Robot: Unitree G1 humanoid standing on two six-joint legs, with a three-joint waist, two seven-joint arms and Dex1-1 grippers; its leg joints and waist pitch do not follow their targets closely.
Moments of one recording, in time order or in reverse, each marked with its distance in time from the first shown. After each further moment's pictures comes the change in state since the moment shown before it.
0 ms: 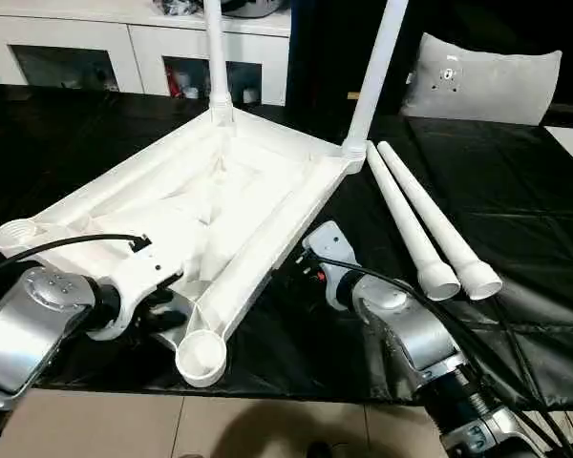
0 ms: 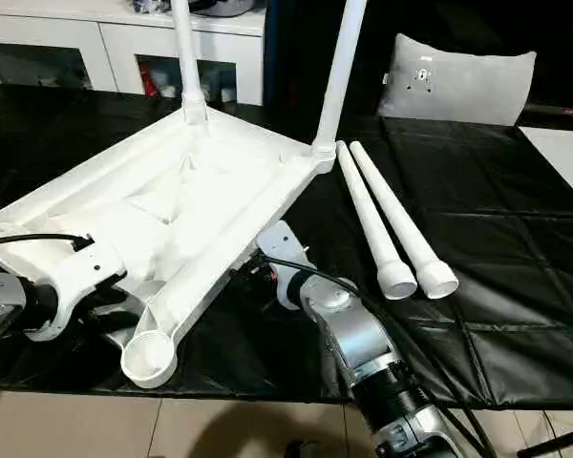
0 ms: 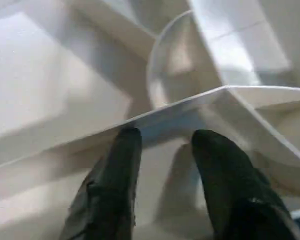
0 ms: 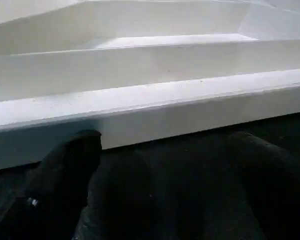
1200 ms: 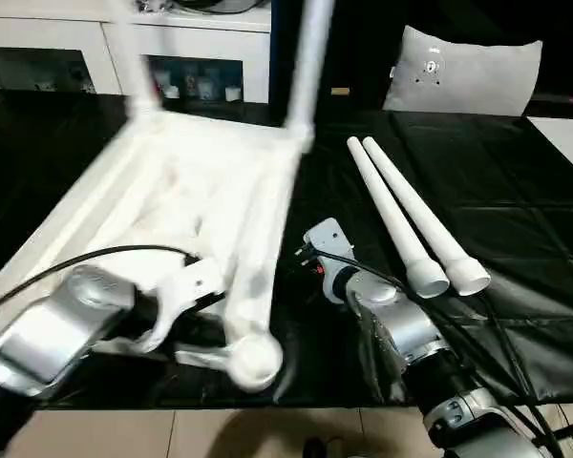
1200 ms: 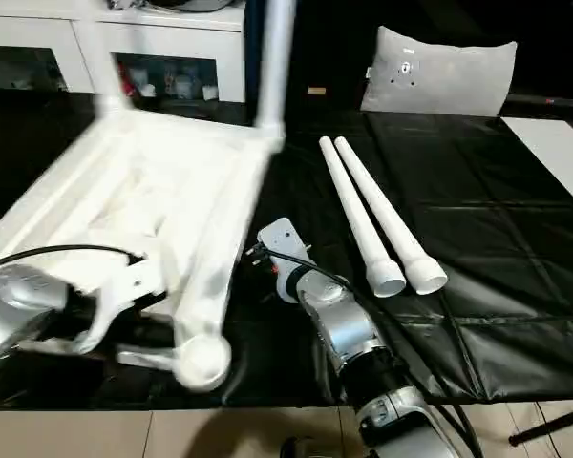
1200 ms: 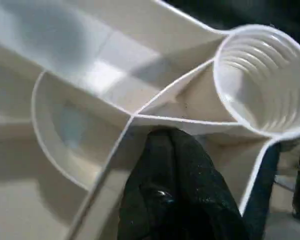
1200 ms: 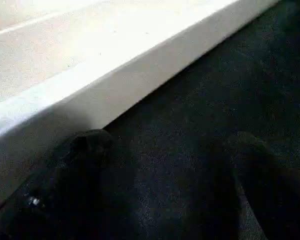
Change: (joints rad) left arm -0.124 -0.130 -0.161 0.071 -0.079 -0.084 -0.213; right arm -0.093 0.088 -0.059 0.263 -0.045 -0.127 -0.058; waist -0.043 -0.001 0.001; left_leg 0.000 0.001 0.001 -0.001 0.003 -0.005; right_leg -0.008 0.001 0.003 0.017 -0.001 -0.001
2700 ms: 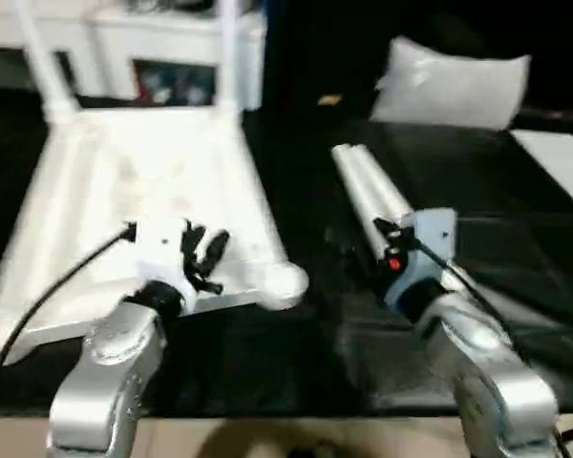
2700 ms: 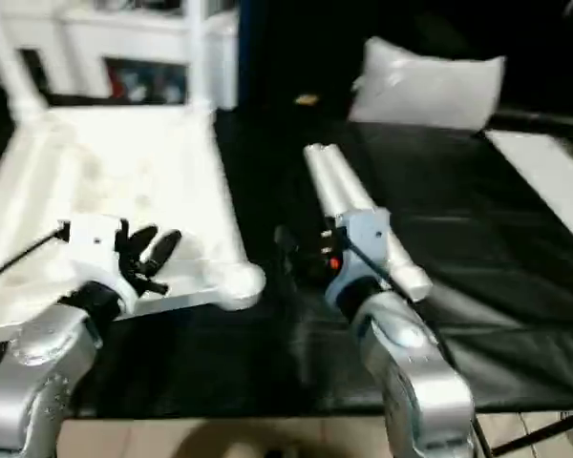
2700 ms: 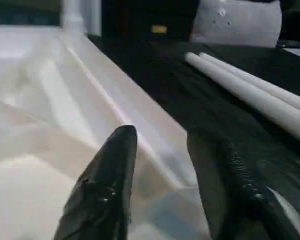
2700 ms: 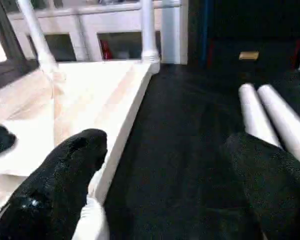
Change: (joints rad) left arm 0.350 -0.613 0.416 -0.216 0.060 -0.286 0.815; right arm 0.429 -0.004 -0.251 -1.012 0.250 0.403 -0.086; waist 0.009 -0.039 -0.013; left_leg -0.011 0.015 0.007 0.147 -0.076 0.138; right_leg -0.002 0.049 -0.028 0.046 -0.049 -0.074
